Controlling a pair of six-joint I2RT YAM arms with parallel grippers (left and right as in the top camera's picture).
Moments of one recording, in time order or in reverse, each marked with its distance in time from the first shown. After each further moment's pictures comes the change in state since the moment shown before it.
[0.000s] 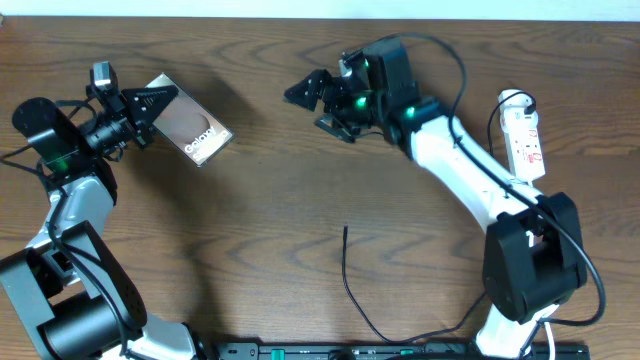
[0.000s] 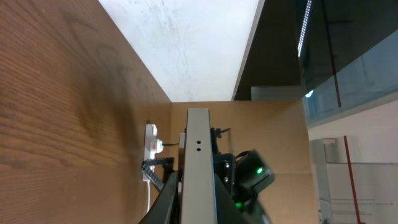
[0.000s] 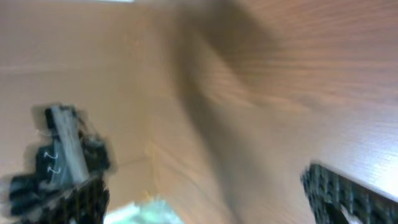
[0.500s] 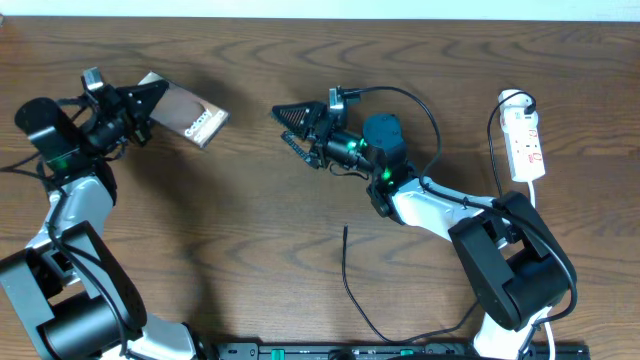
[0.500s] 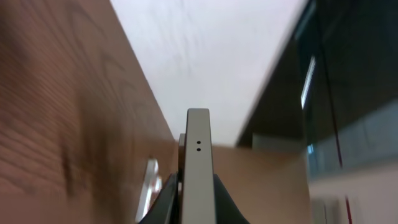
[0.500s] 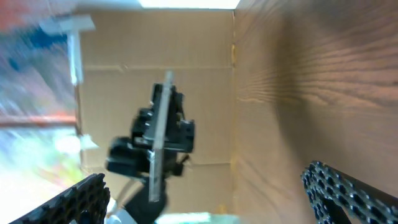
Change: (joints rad) left arm 0.000 0.000 0.000 -0.097 -0.181 -0.017; right arm 0.117 0.000 -0.542 1.252 0.038 0.509
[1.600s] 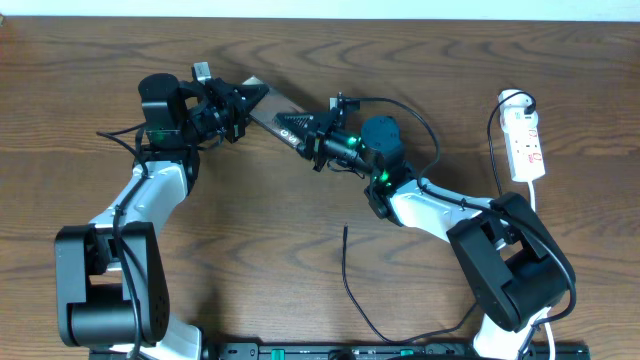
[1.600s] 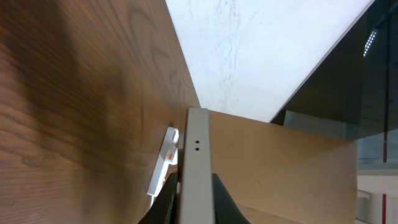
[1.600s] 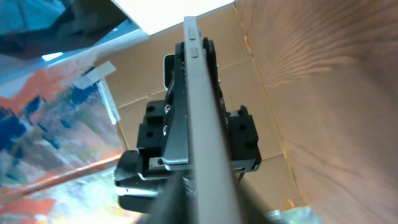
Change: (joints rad) left arm -0.438 -0.001 0.000 -0.152 -0.330 0.016; right arm 0.017 0.000 0.000 0.031 0.053 0.399
